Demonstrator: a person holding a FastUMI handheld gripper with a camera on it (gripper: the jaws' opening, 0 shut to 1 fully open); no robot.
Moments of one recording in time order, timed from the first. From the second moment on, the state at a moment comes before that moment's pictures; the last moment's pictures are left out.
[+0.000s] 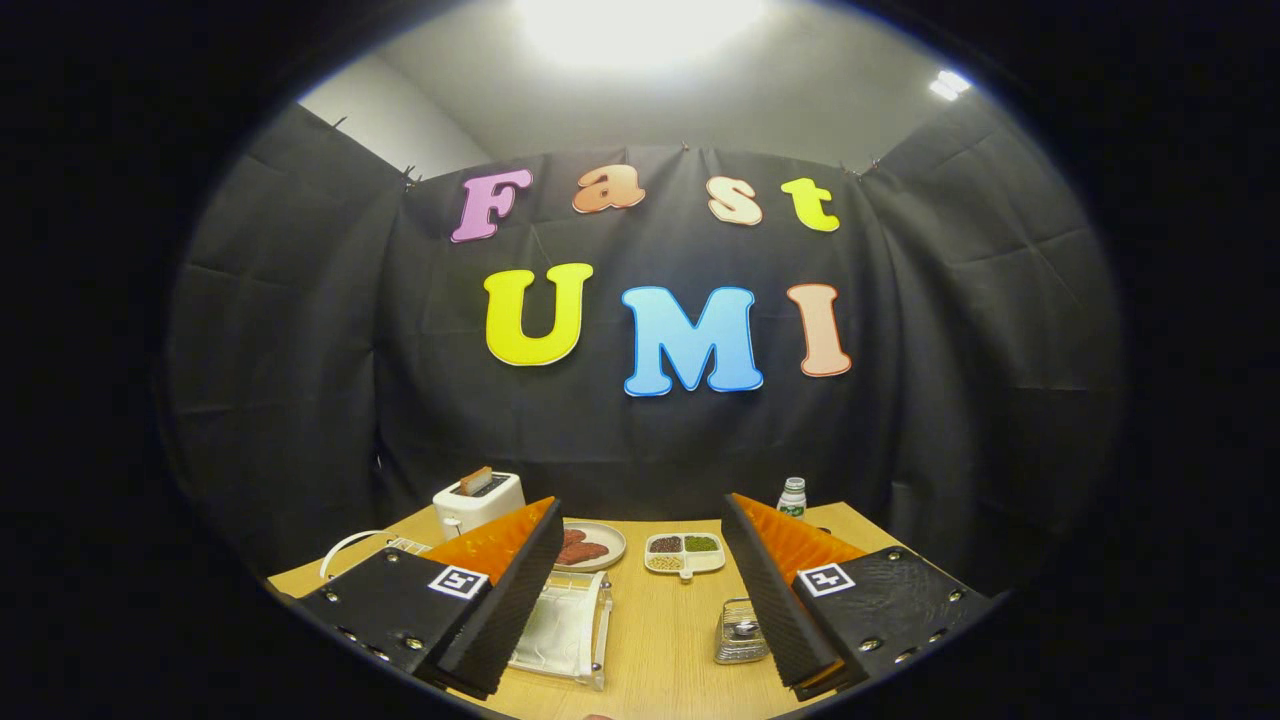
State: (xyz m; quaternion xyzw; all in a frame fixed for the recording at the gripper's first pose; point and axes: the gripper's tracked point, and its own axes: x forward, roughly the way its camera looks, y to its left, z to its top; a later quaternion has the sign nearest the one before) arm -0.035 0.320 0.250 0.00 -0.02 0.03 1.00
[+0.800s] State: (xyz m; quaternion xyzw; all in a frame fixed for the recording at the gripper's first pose) arm 0.031 0.405 0.200 0.01 0.07 0.06 1.00
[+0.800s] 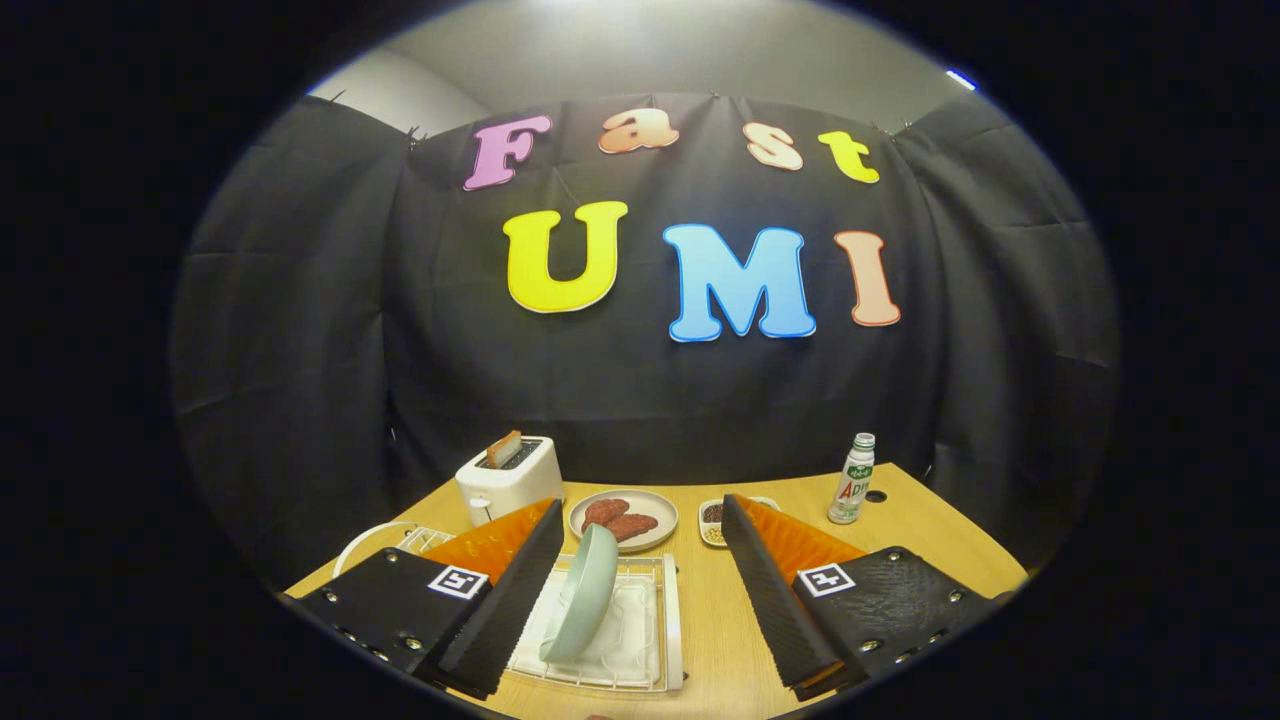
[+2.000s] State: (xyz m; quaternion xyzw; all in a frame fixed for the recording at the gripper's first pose) arm 0.102 0.464 0.061 0.07 0.30 0.07 0.95
